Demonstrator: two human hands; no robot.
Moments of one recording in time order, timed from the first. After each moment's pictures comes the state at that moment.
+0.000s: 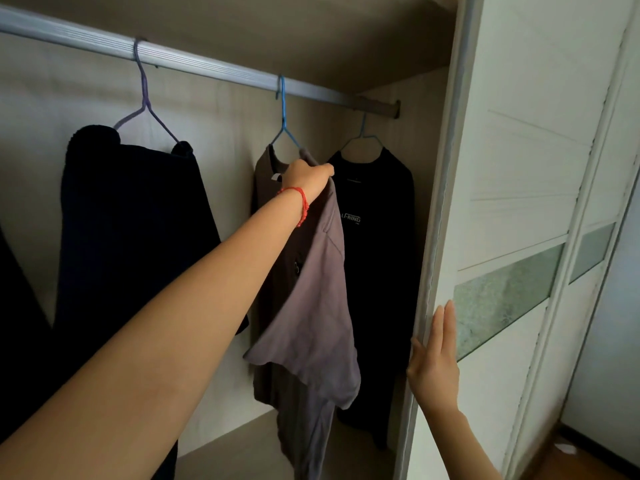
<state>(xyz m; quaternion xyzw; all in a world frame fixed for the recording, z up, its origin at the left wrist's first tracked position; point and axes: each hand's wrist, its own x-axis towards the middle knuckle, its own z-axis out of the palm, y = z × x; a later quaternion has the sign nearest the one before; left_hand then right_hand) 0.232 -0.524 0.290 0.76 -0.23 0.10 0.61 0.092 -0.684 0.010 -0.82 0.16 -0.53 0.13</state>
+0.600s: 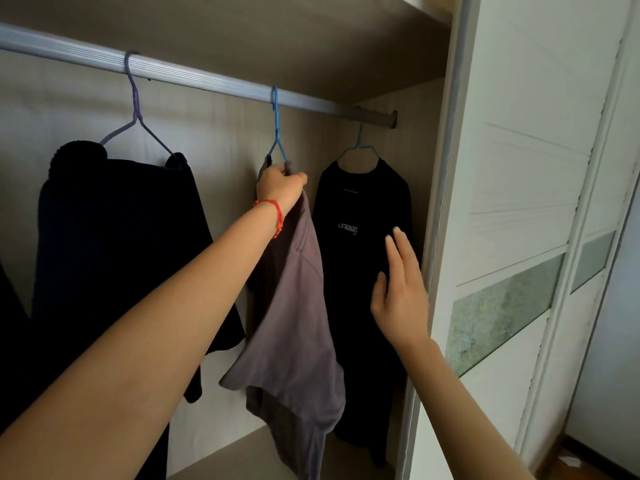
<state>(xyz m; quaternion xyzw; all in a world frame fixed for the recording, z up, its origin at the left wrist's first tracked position) 0.257 -0.515 0.294 0.72 -0.19 0.17 0.64 0.128 -0.647 0.140 -0.79 0.04 -0.61 0.07</state>
